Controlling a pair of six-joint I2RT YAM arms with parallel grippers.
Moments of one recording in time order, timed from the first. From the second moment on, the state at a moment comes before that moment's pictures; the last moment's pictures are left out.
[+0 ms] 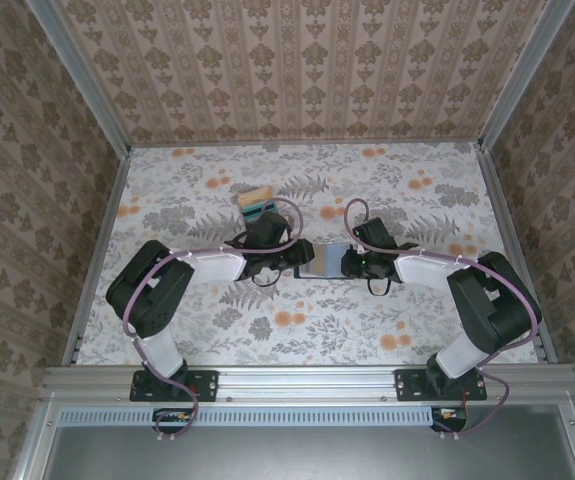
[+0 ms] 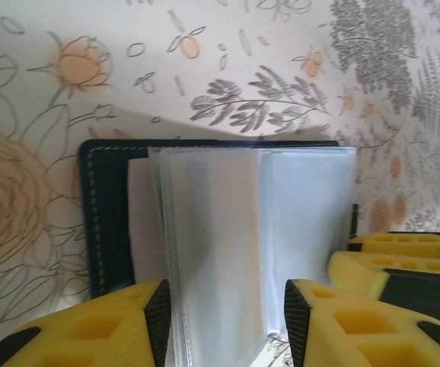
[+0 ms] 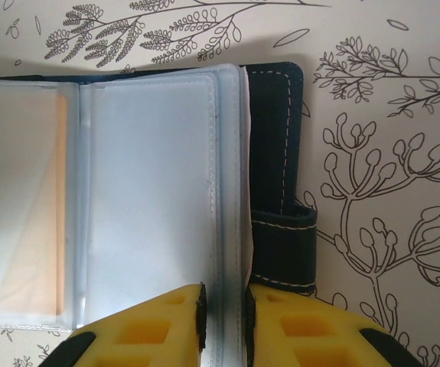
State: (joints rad) left arm -0.75 1.75 0.89 0.09 0.25 -0.84; right arm 0.44 1.58 0.73 -0.17 -0.11 0.53
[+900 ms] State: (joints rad) left arm -0.75 1.81 0.92 0.06 0.27 -0.83; right arm 0.44 1.59 0.73 -0.17 -0.11 0.53
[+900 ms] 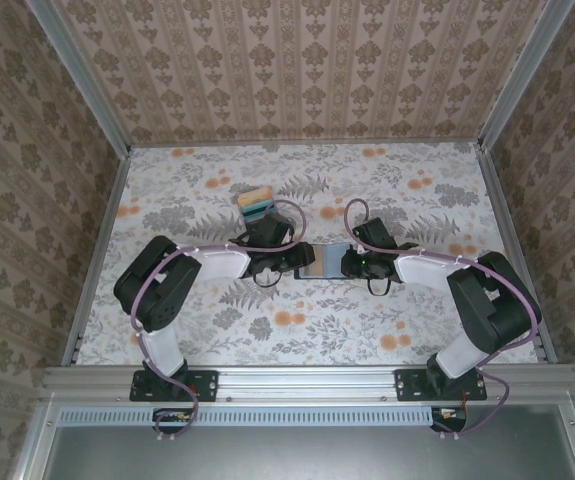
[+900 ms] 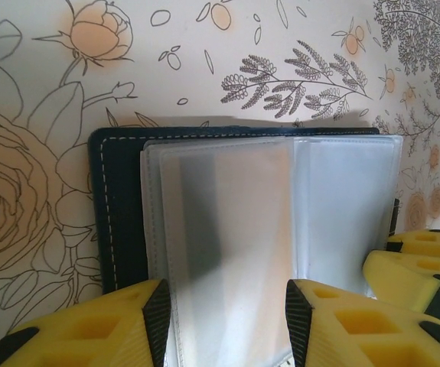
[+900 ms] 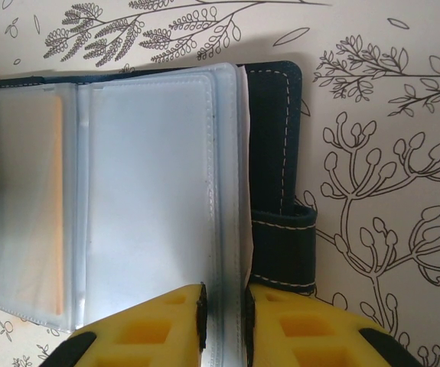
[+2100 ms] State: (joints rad) left arm -0.81 1.90 1.04 0.22 0.46 -0.84; right arm 0.44 1.56 0.72 -0.17 -0.10 0.54
